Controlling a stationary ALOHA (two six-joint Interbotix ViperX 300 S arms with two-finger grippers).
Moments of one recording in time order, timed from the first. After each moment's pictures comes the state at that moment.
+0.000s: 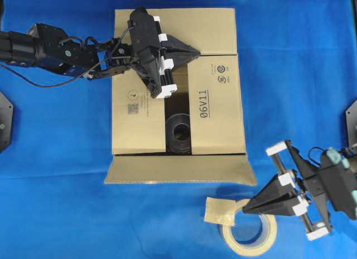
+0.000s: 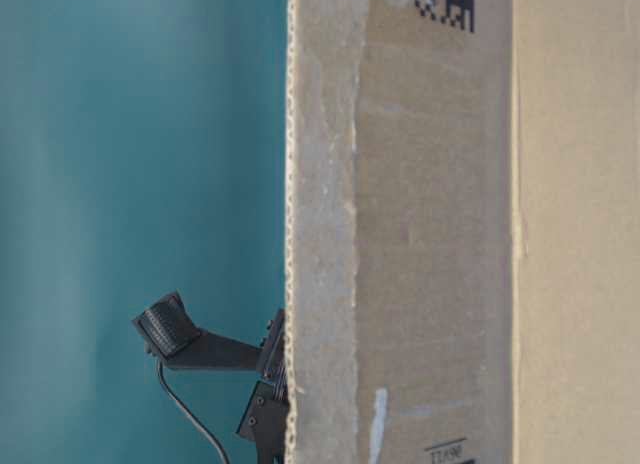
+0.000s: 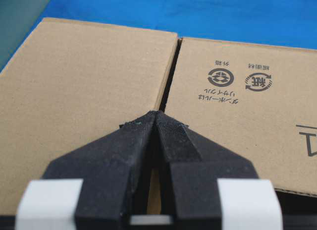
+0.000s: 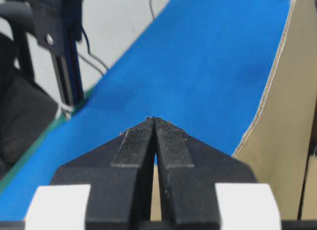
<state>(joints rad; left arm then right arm) 0.26 0.18 0.64 -0.04 -0.49 0.08 0.44 -0.34 0.99 0.09 -0.38 0.03</state>
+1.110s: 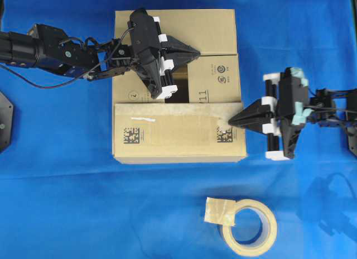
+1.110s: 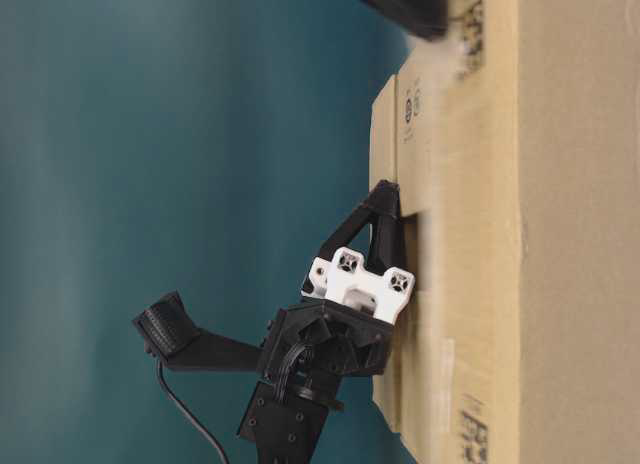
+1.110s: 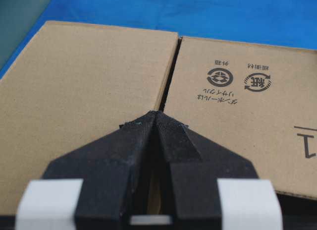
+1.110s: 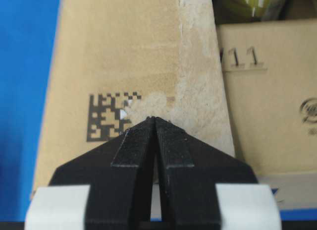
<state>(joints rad) 0.25 0.18 0.64 -0.04 -0.49 0.08 0.03 -0.29 1.04 0.18 -0.24 0.04</state>
